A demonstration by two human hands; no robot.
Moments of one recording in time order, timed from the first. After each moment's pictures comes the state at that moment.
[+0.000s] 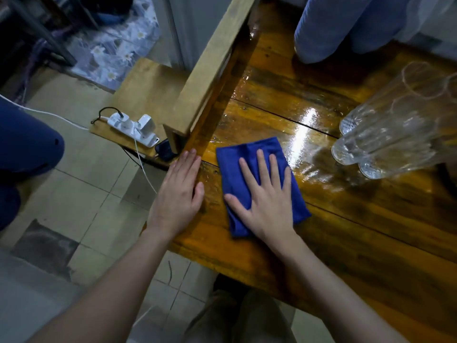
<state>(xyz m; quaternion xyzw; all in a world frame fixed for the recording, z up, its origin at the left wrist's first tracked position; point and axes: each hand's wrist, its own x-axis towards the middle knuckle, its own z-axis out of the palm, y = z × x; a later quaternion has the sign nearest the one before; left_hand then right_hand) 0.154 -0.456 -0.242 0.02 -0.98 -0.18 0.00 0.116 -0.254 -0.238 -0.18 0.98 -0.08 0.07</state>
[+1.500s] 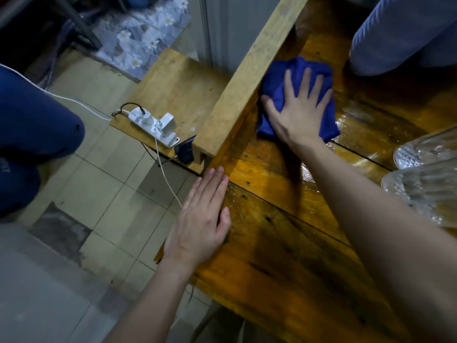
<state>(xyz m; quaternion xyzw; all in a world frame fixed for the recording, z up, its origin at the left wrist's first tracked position) 0.153 -0.456 -0.242 0.03 -0.98 -0.20 0.00 -0.107 -0.332 -0.252 -0.10 0.99 -0.08 0.06</state>
